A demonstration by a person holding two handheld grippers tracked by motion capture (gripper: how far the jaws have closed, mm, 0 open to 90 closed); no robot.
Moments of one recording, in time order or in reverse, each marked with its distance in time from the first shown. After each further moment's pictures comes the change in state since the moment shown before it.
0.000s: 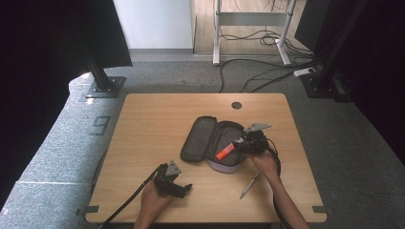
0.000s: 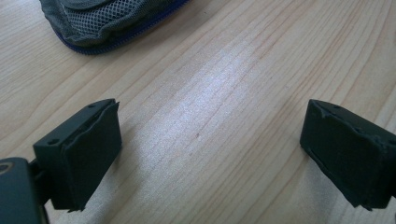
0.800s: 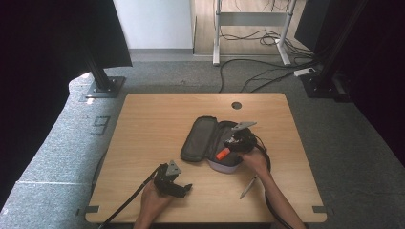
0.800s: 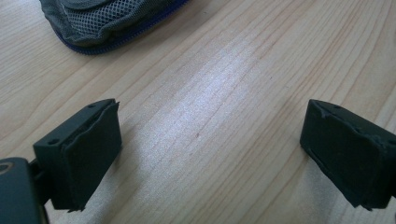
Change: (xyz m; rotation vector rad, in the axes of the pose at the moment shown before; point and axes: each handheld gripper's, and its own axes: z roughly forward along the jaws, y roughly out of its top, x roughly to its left) left arm 0.000 0.000 0.000 0.000 0.000 0.000; right arm 0.013 0.013 0.036 0.067 0.019 -0.054
